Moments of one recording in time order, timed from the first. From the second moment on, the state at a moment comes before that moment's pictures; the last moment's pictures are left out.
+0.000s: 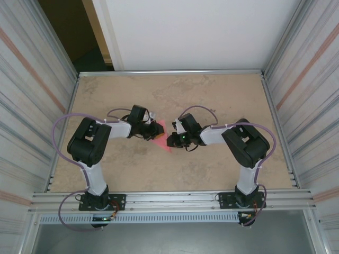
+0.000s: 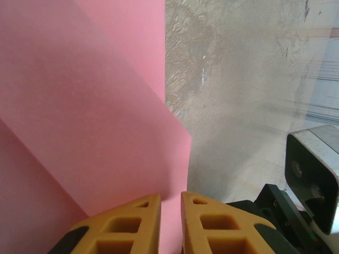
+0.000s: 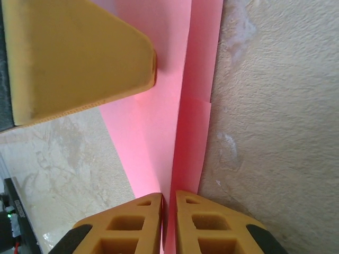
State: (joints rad) left arm -0.43 1.86 0.92 0.01 0.64 -0.81; right arm 0.67 1.87 0.89 0.07 -0.50 0.65
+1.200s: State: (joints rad) left arm -0.43 1.90 0.95 -0.01 0.64 -0.81; right arm 0.62 1.81 0.83 0.10 -0.57 0.71
